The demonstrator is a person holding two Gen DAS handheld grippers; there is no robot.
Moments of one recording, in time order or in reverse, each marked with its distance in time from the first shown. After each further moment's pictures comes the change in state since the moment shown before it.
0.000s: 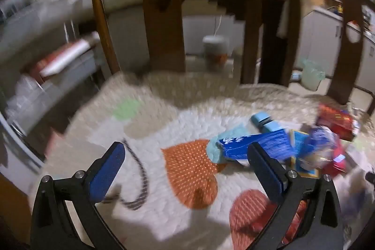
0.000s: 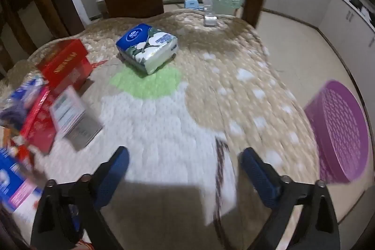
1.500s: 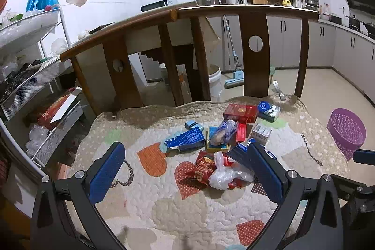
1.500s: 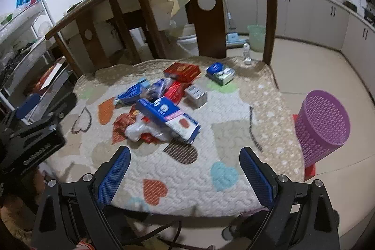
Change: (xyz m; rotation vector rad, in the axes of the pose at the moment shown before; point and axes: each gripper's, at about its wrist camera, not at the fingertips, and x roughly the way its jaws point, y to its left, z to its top) left arm -0.180 -0.063 -0.006 0.232 -0.083 -0.177; right arm -0.219 0.049 -0.092 -0.088 -0.133 0.261
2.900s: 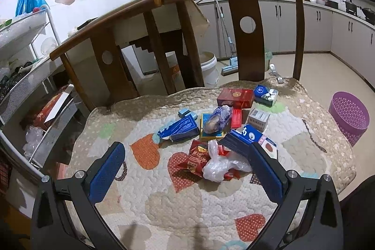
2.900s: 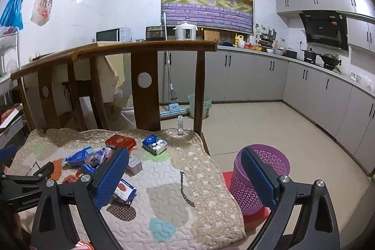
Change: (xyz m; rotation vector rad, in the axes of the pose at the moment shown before) left arm 0.019 -0.018 -0.011 0.047 0.049 -0.004; right arm -0.058 -0.020 -0.004 0.016 -0.465 -0.397
